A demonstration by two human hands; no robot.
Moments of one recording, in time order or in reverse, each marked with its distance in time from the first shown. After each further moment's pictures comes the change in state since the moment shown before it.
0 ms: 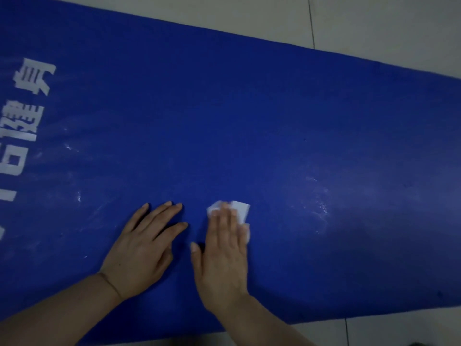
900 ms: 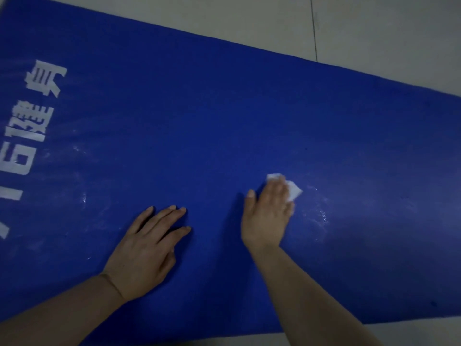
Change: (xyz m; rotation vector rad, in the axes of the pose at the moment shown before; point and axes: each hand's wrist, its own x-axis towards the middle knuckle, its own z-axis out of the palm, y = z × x) left_hand -0.001 -0.002 0.001 -0.001 0.020 0.013; right_hand 0.080 0.053 -0.027 0.097 0.078 0.412
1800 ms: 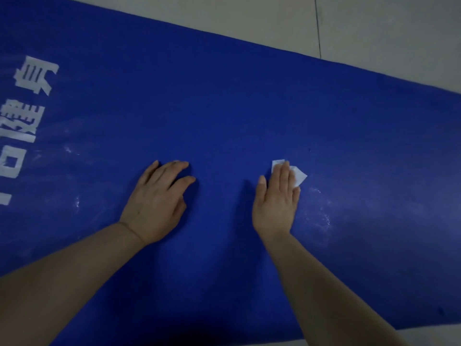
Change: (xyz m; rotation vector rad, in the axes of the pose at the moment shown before) left_hand 0.081 -0.026 -0.008 0.053 0.096 -0.119; right_hand 0.036 0.004 -0.005 0.102 -0.044 -0.048
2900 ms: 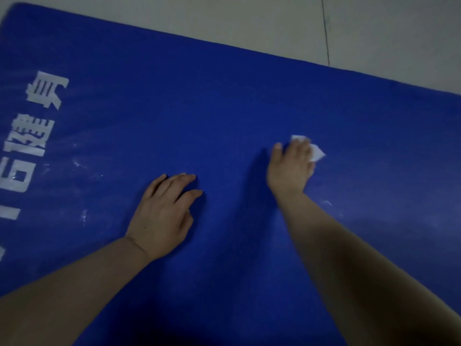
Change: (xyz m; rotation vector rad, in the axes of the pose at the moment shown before) left_hand 0.001 -0.002 0.002 -0.049 0.060 0.018; right_hand 0.093 -0.028 -0.013 0.030 0.106 0.116
